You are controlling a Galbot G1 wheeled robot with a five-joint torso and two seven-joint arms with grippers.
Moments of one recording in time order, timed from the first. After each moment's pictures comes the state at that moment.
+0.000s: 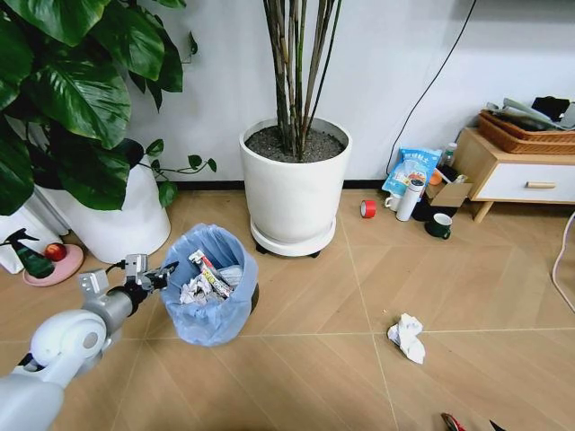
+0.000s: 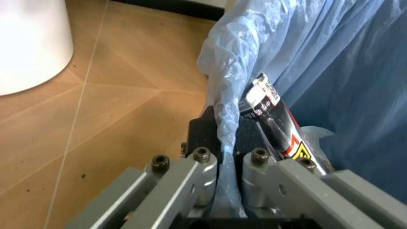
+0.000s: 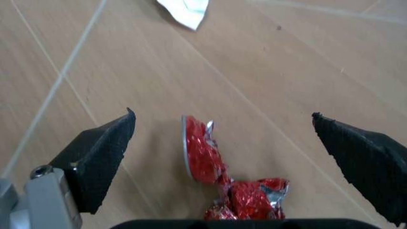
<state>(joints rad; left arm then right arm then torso) 1.26 -0.74 -0.51 -1.87 -1.09 0.42 -0.09 -1.87 1.07 0.70 1.36 0.42 0.34 -0.24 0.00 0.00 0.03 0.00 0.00</state>
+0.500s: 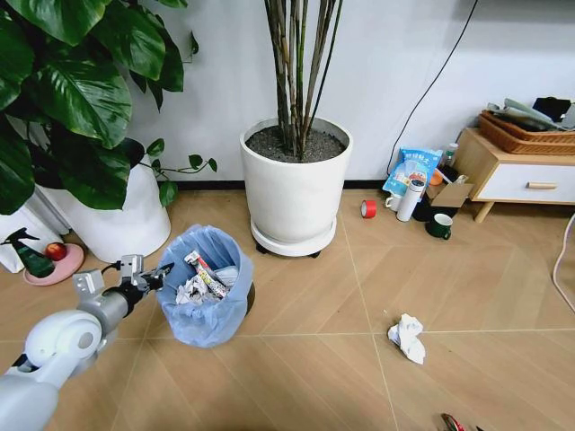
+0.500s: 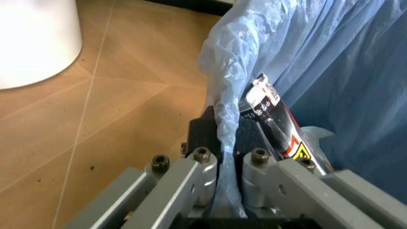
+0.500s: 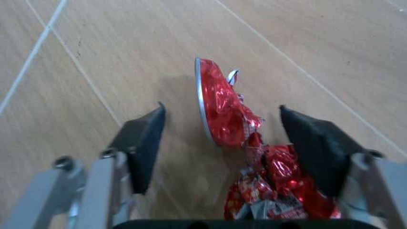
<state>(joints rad) 1.28 -0.74 -0.53 -1.87 -1.10 0.42 -0.09 -1.77 1.05 0.62 1.22 0.46 0.32 -0.30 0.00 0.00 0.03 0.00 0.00</state>
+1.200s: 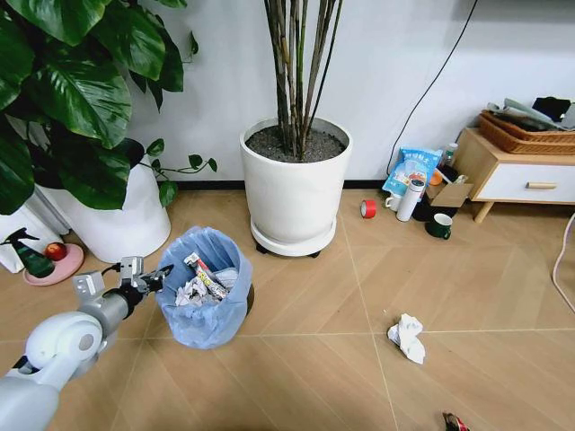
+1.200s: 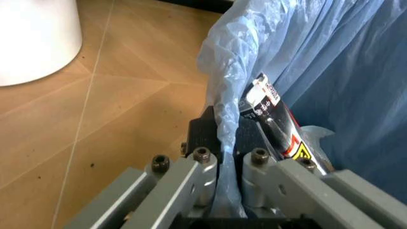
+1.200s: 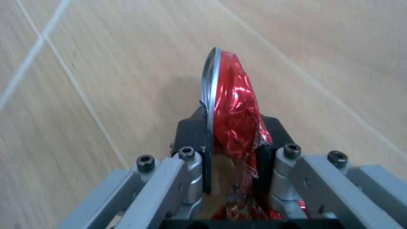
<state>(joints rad) 1.28 -0.74 -0.52 -1.87 -1.09 0.42 -0.10 -1.70 1.05 0.60 1.15 0.46 0.33 -0.35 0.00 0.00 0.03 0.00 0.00</state>
